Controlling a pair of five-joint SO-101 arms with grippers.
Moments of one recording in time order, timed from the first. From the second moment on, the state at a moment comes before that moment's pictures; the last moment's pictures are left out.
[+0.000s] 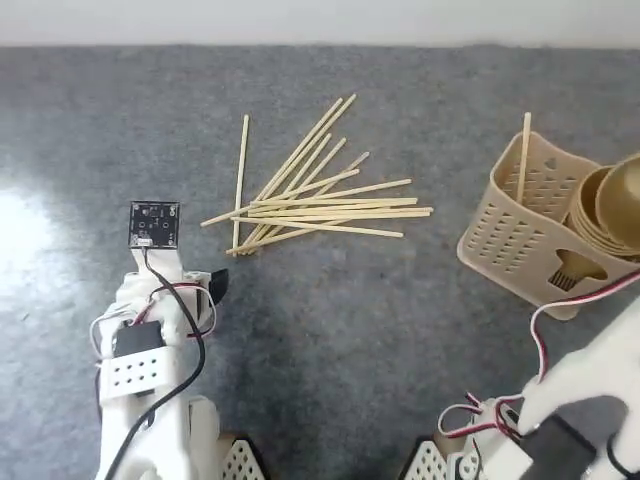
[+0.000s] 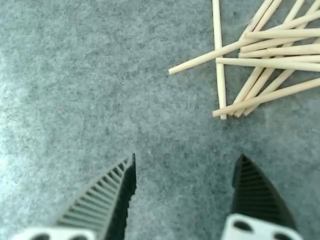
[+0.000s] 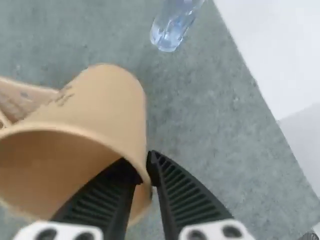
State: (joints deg) left arm -19.5 -54.3 80.5 39.3 -3.8; right arm 38.6 -20.0 -29.0 97.0 23.2
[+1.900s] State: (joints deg) left arm -19.5 -54.3 81.0 39.3 -3.8; right arm 37.5 -16.3 -18.2 100.5 12.5
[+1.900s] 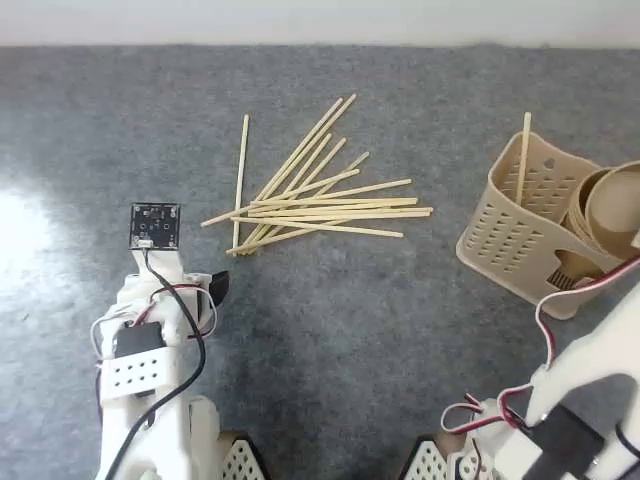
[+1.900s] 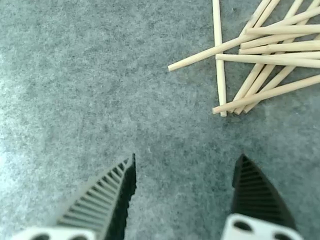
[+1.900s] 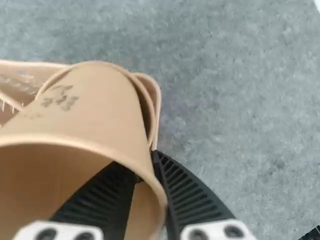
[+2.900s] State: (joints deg) left arm -19.5 -54.3 81.0 39.3 -3.8; right arm 35.3 -15.6 -30.8 95.7 12.7
